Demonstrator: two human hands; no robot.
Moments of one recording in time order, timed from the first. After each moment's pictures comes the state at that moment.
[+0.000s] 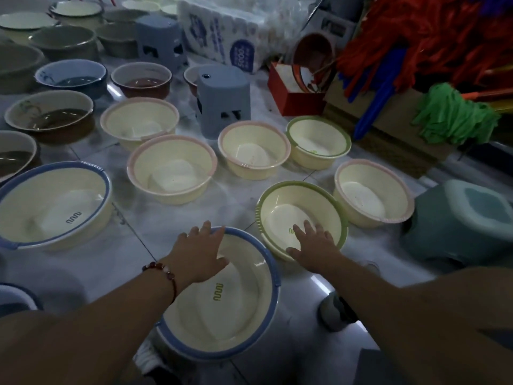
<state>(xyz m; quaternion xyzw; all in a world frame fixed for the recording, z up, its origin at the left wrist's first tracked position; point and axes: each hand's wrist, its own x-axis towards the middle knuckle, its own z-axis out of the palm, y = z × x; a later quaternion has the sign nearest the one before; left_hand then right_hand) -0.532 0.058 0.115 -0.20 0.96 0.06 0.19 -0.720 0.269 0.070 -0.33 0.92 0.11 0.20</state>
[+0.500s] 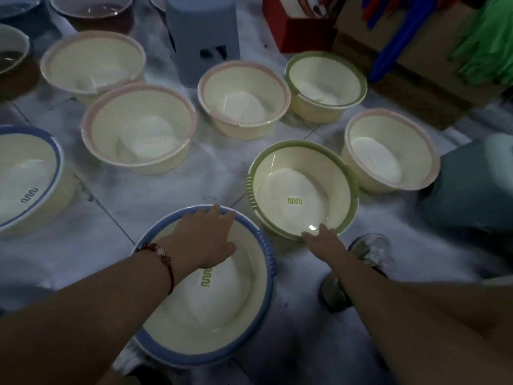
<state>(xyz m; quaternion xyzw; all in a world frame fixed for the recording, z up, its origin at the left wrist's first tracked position) -0.620 0.063 0.067 -0.13 0.95 0.07 0.26 -0.783 0.297 -0.058 -0.01 0.92 -0.15 0.36</state>
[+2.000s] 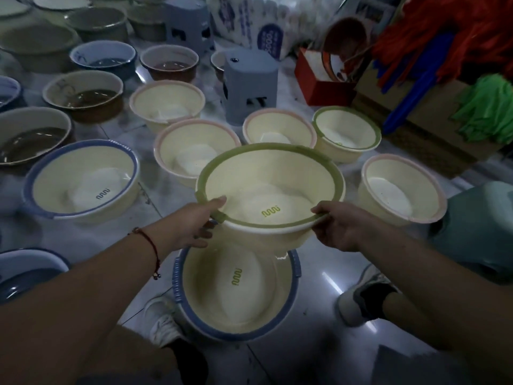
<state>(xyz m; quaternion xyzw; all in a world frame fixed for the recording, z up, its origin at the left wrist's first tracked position) -0.503 0.008 0.132 -0.46 0.59 0.66 0.08 -0.701 0.228 0.157 0.15 0.69 -0.52 0.48</state>
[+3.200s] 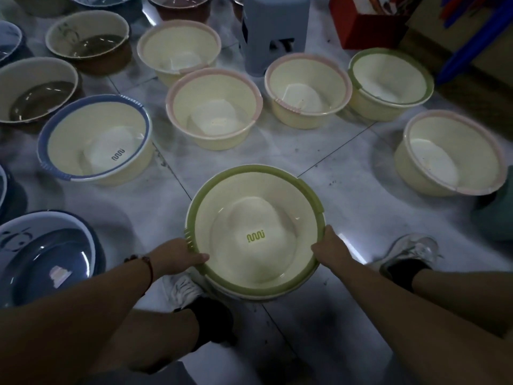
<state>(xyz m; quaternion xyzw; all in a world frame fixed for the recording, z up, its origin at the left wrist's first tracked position) -0.406 -0.007 0.006 -0.39 0.79 0.37 0.31 -0.654 0.245 -0.036 -0.08 0.89 -0.21 0.39</state>
